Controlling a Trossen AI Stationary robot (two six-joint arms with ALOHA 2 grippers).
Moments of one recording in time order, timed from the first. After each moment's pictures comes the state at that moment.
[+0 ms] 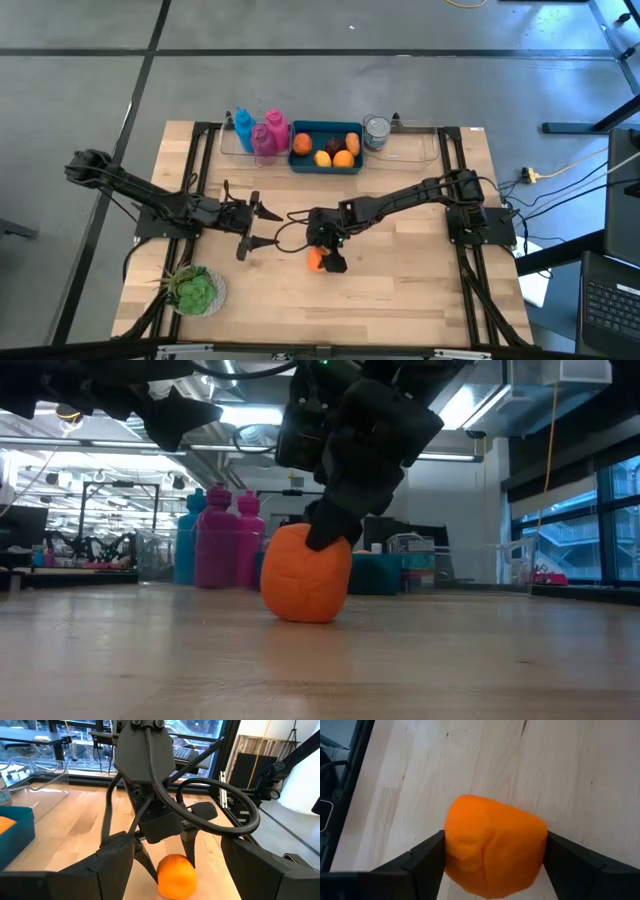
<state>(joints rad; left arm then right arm) -0.27 0.88 0.32 0.51 -0.17 -0.18 0.14 2.06 1.35 -0.34 -0.36 0.09</state>
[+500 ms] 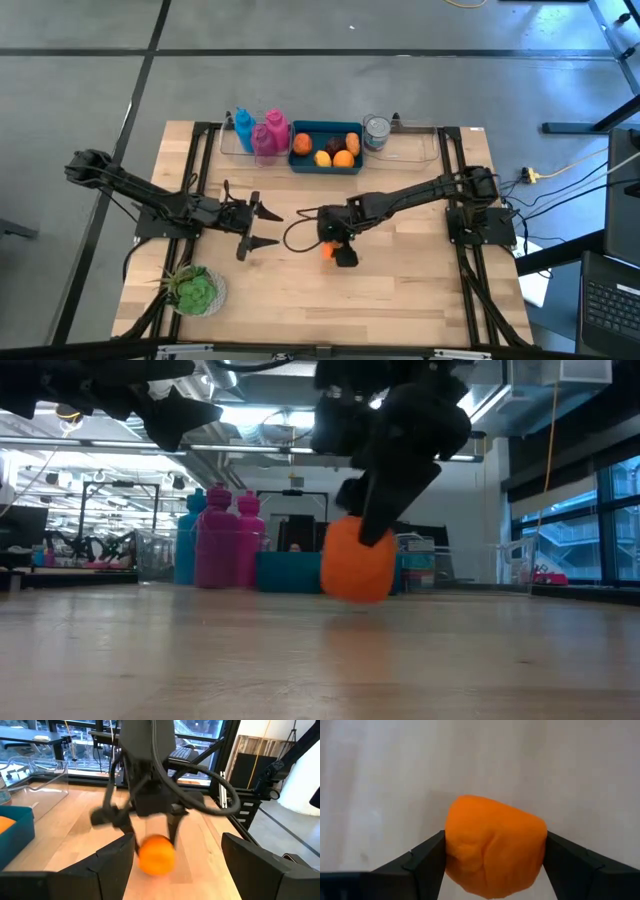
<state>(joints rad) -0.27 0.87 0.32 0.51 -0.17 -0.18 0.15 1.94 1.34 -0.53 -0.21 0.04</state>
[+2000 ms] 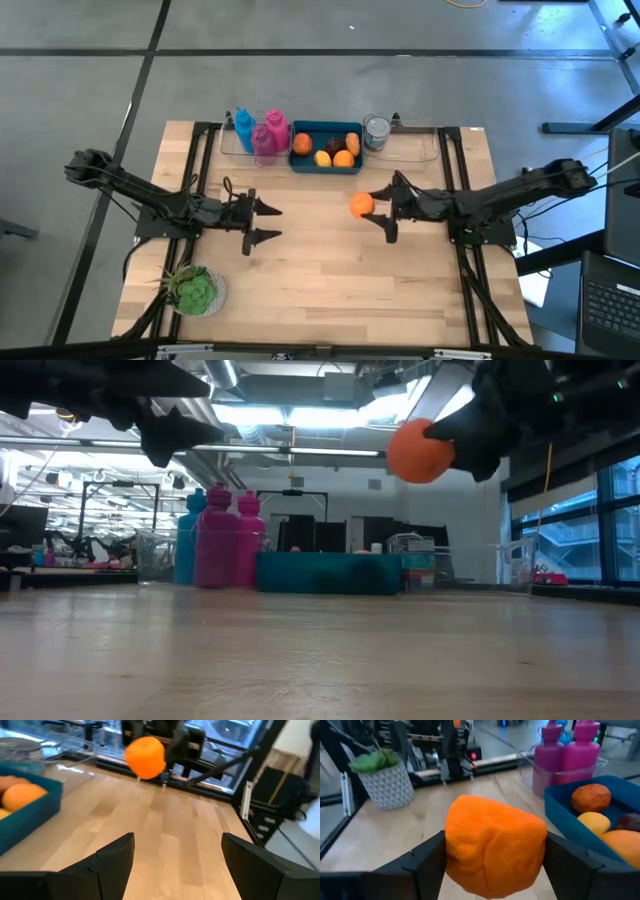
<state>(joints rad) -0.27 0.87 0.32 0.47 -0.30 -0.34 0.19 1.05 0.39 0.41 0.32 0.22</state>
